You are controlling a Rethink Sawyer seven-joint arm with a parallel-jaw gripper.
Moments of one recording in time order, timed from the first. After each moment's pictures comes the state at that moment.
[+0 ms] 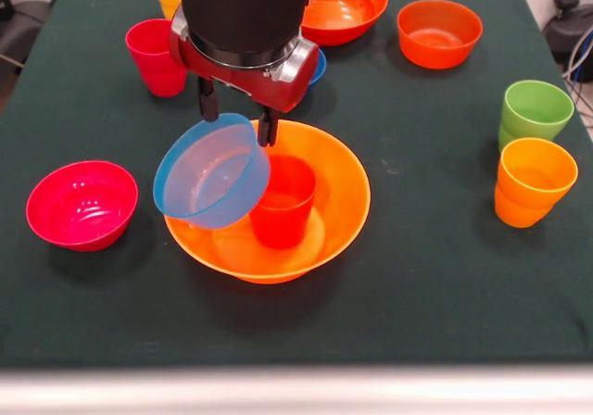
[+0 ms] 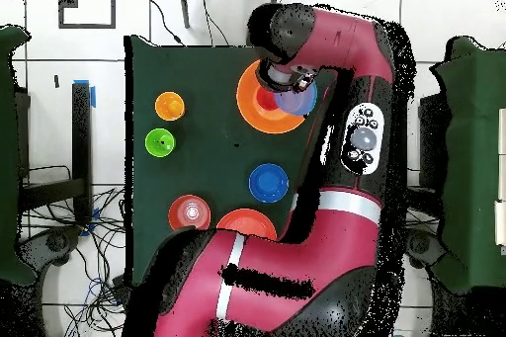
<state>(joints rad) -0.22 -0.22 -0.13 0.67 0.00 1.26 1.95</state>
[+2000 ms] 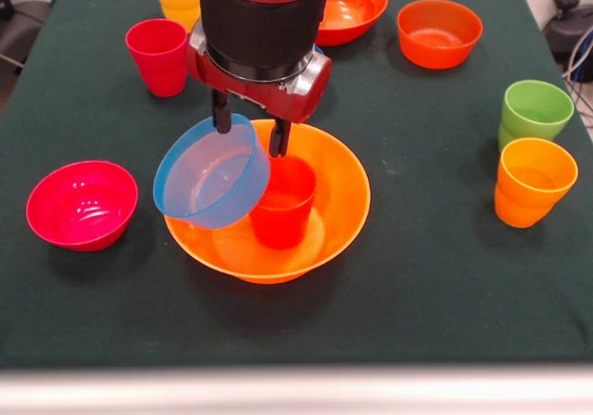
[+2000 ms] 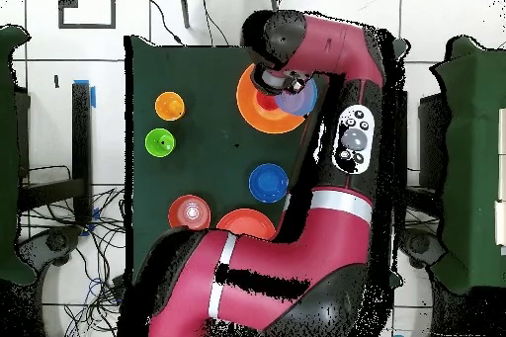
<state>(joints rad) -0.20 -0.21 -0.14 0.71 0.02 1.20 1.95</state>
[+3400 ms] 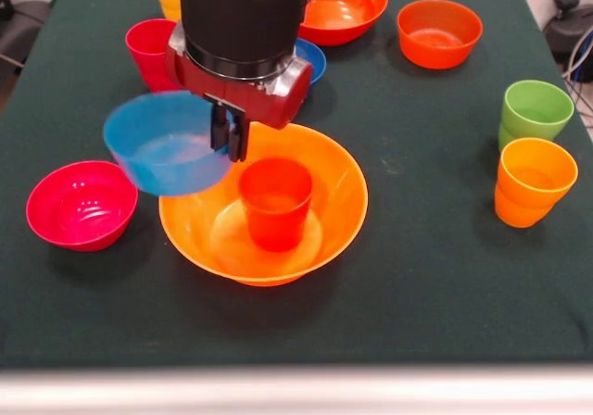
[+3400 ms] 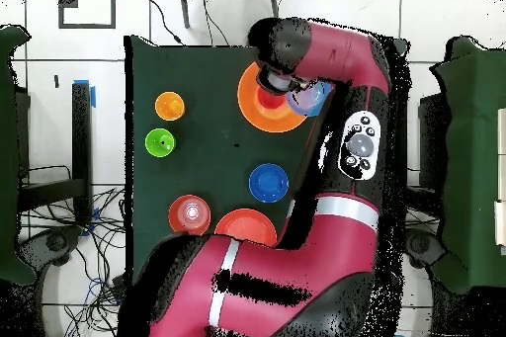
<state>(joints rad) -0.21 -0.25 -0.15 0.78 0.02 1.05 1.95</state>
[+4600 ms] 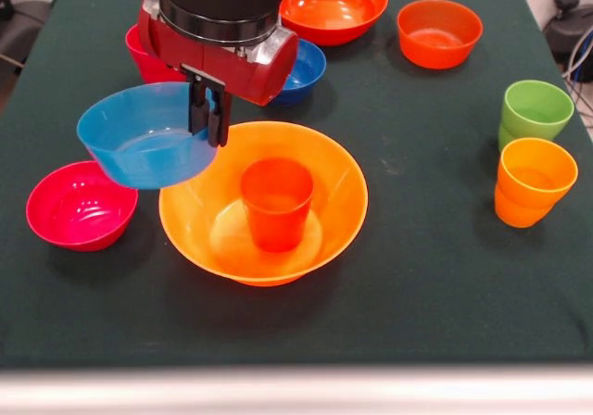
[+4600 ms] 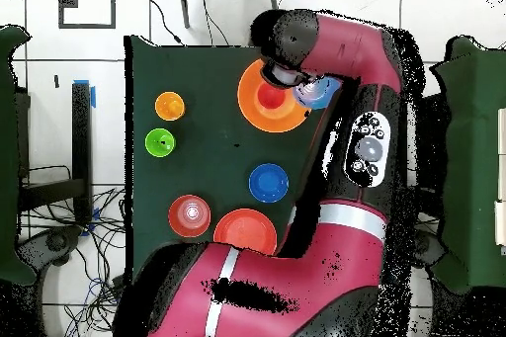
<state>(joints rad) -0.21 -0.29 -0.17 0.78 0.02 1.04 1.95</state>
